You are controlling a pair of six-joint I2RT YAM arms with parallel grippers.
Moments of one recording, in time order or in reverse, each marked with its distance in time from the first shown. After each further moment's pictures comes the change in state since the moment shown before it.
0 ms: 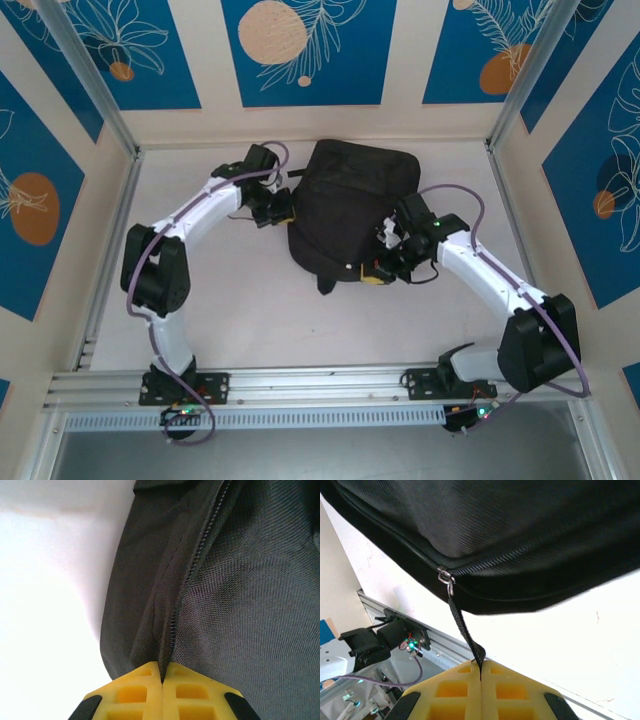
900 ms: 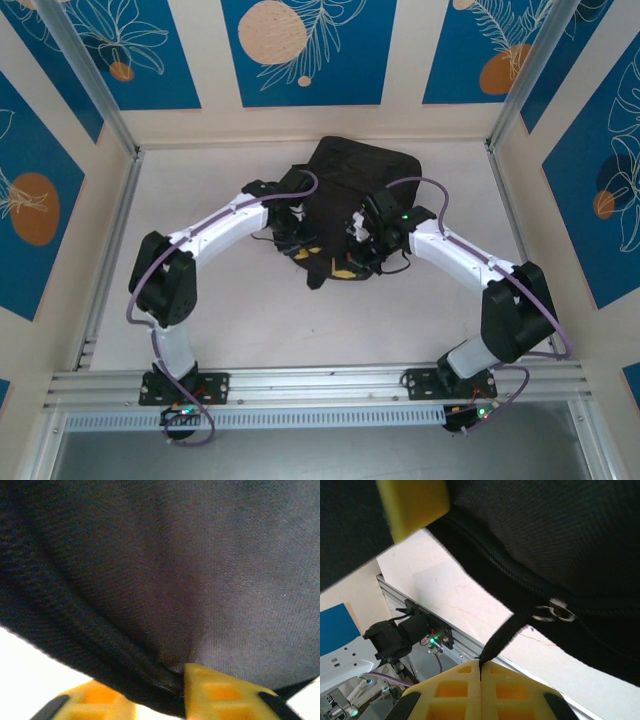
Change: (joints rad) left arm -0.227 -0.052 -0.084 -0.111 0.000 -0.242; right arm 0.134 0.182 0.100 0.153 -0.063 0.093
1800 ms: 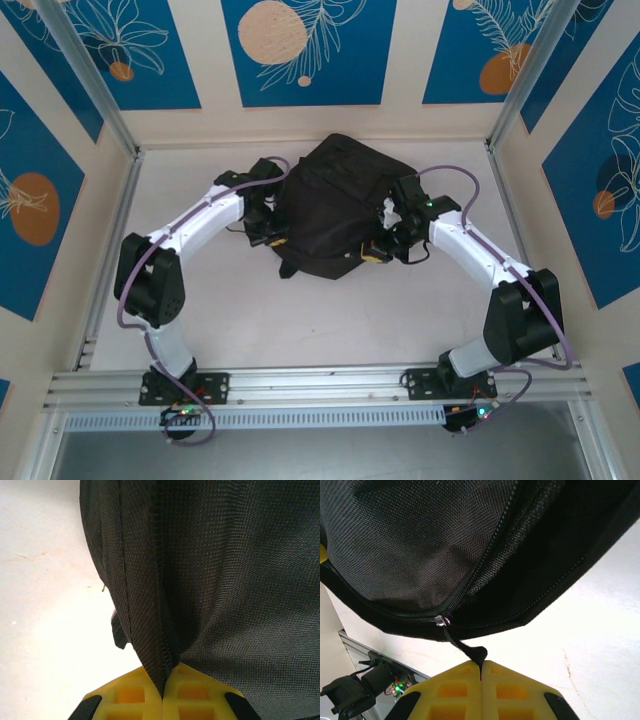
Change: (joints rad) left arm 0.152 -0.051 -0.025 -0.068 -0.119 0.138; right arm -0.171 -0.029 0.041 -0.116 0.196 -0.112
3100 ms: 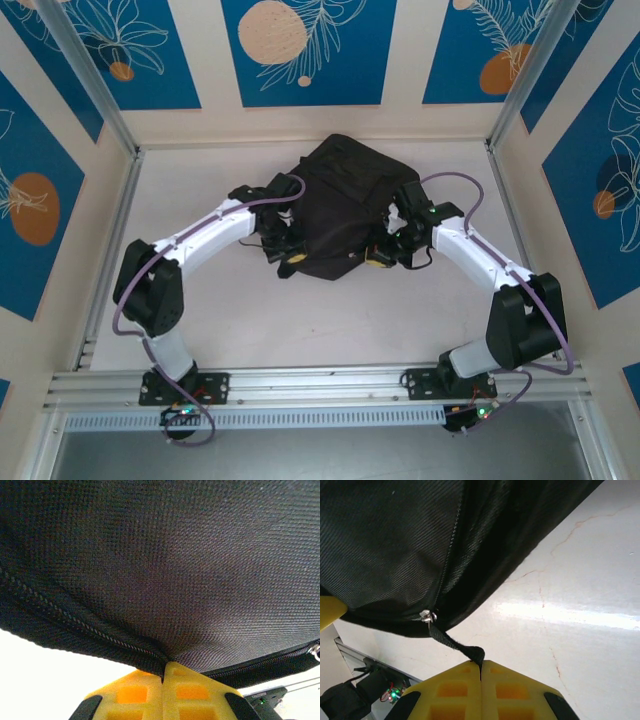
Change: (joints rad) left arm -0.122 -0.047 -0.086 0.063 0.117 -0.145; right arm -0.025 -0.031 -0.068 0.032 0.024 0.018
